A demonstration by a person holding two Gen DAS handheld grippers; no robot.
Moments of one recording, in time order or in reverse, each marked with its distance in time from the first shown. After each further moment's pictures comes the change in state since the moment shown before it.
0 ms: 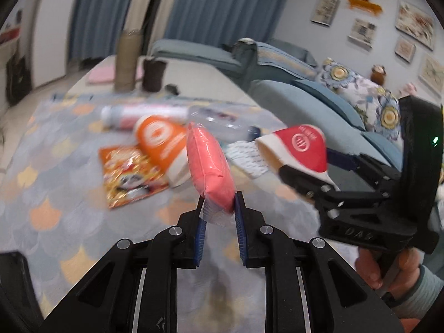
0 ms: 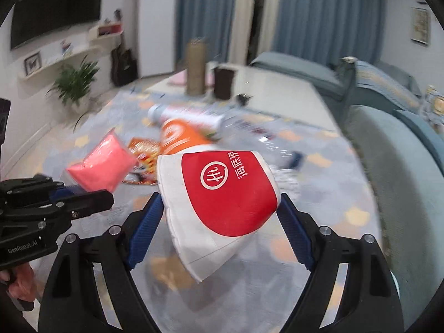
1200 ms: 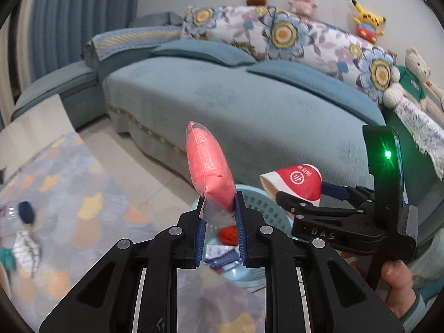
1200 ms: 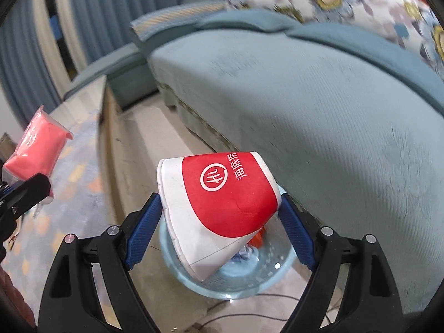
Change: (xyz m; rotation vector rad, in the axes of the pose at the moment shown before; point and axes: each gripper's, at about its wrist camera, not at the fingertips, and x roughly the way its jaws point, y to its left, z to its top) left arm 0.151 -0.349 -0.003 0.482 0.159 -0.358; right arm -0.118 -0.343 -0.196 0.735 0.161 -0.487
